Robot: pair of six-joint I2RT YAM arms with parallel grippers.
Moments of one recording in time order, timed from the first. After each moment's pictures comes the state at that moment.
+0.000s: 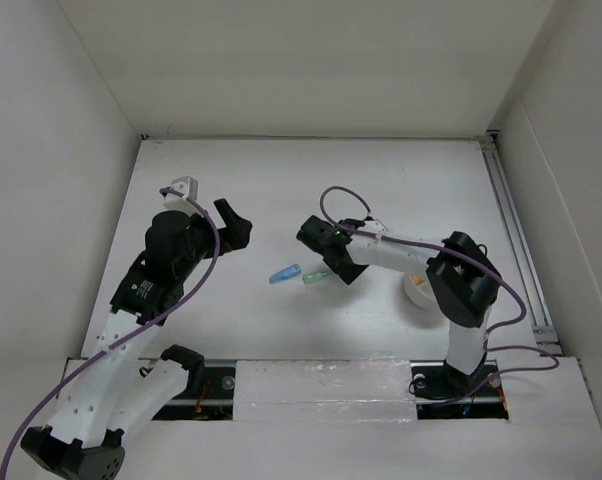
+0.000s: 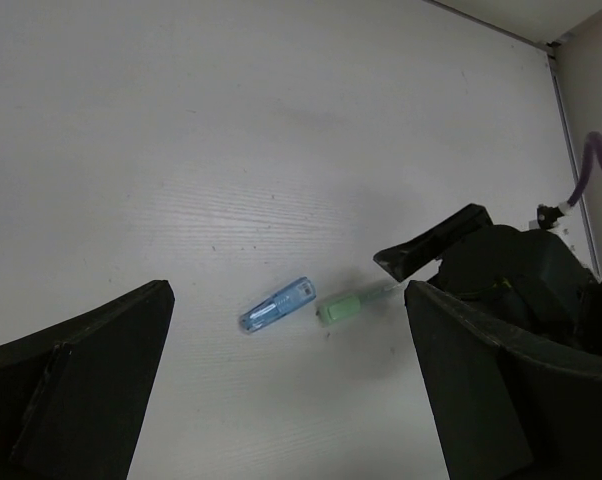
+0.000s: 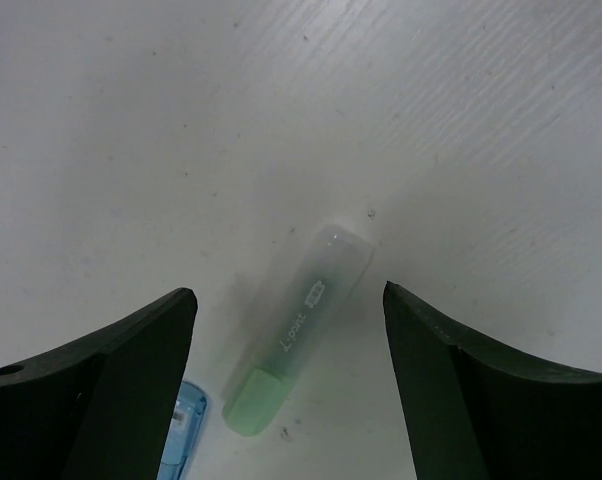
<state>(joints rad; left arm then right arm) -0.38 0.75 0.89 -0.53 -0.07 -0.54 0.87 1.87 1.33 -0.84 0.62 1.70</state>
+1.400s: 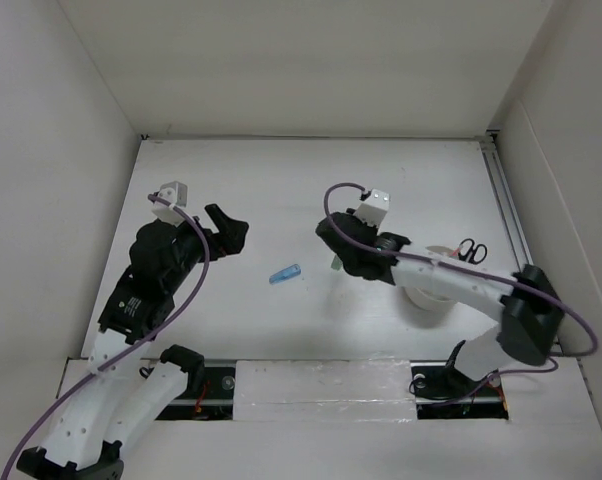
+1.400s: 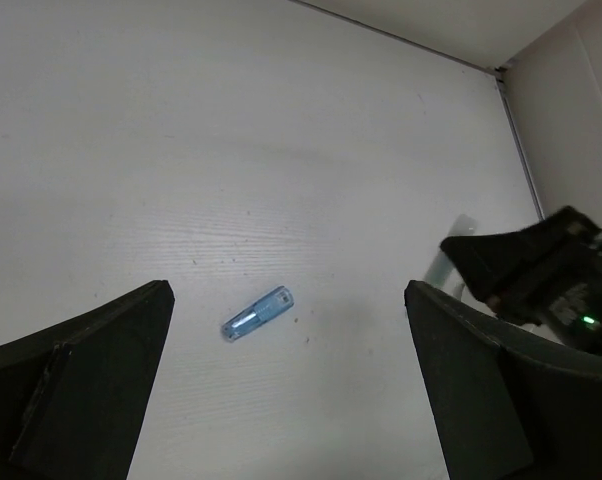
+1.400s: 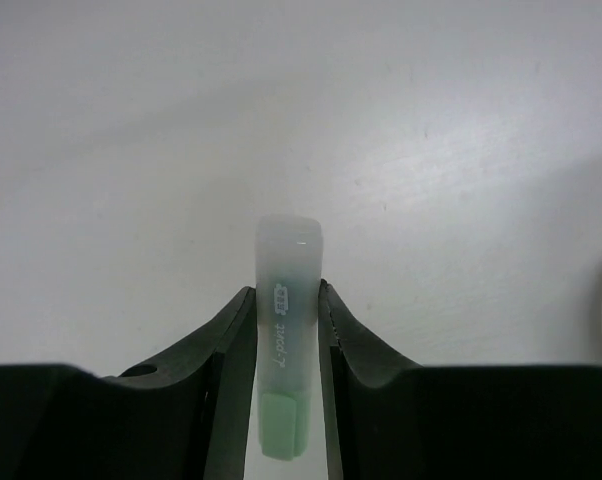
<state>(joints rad) -0.38 0.66 0.89 -0.52 -0.04 -0.54 0.92 1.58 1.18 -0.54 0.82 1.06</state>
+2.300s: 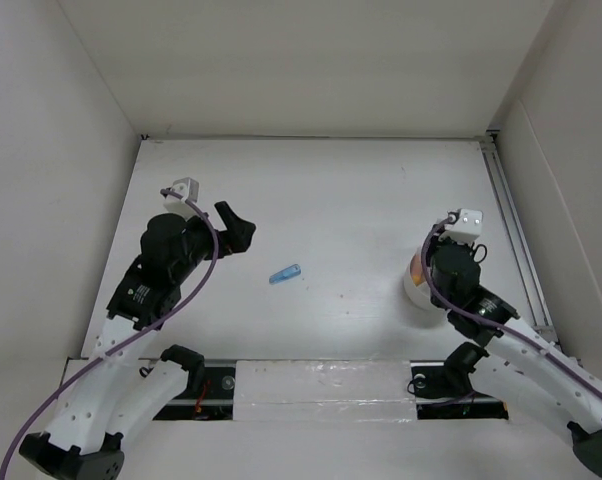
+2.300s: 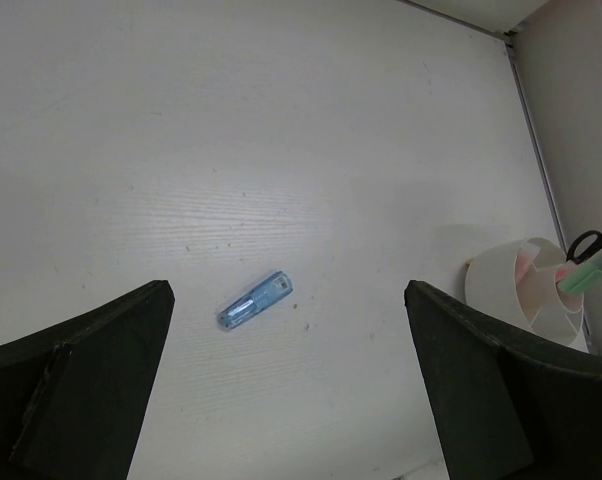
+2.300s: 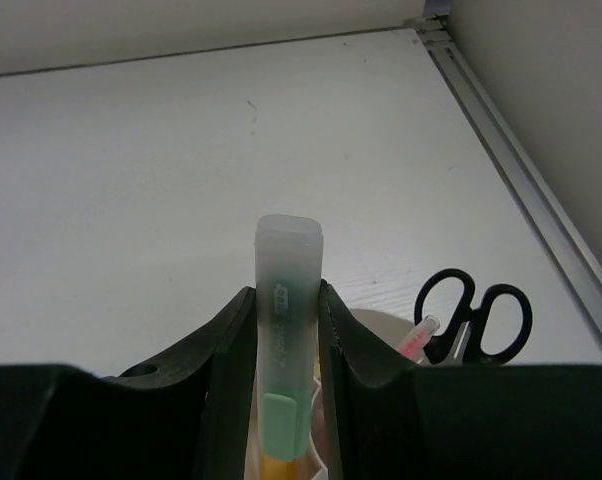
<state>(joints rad) -0.38 0.72 0.89 -0.52 0.00 -0.53 0.70 0.67 0.55 -0.09 0.90 0.19</state>
